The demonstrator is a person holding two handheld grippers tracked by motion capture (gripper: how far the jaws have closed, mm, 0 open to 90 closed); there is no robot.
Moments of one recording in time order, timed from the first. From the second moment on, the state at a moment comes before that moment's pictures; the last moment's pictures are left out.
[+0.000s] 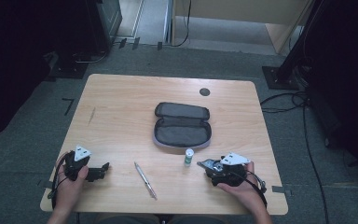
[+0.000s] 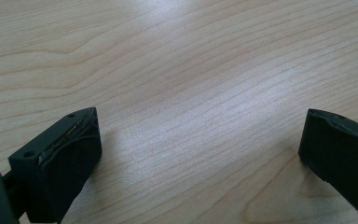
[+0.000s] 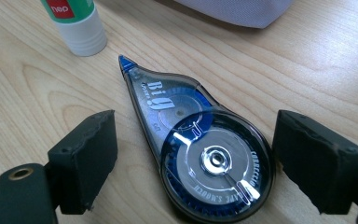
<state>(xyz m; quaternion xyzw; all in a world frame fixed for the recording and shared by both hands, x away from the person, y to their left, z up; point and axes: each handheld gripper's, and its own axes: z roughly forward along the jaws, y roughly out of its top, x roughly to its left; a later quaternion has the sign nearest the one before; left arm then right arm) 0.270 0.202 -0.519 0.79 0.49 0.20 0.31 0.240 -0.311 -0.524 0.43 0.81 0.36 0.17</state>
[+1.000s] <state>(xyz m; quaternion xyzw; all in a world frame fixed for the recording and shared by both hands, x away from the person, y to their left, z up) 0.270 0.202 -0.519 0.79 0.49 0.20 0.31 0.234 -0.315 -0.523 0.41 0.81 0.38 0.17</state>
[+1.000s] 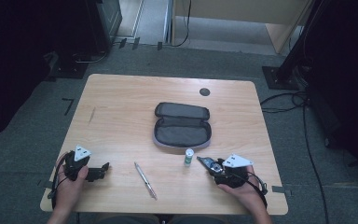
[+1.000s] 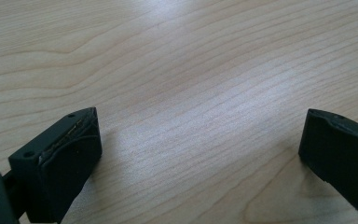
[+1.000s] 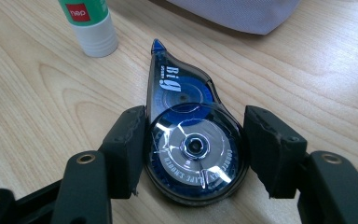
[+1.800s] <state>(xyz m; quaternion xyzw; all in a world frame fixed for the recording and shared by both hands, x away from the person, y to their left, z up) 0.271 0.203 -0.519 0.79 0.49 0.19 0.31 0.232 -0.314 -0.521 0.43 0.80 0.37 0.18</state>
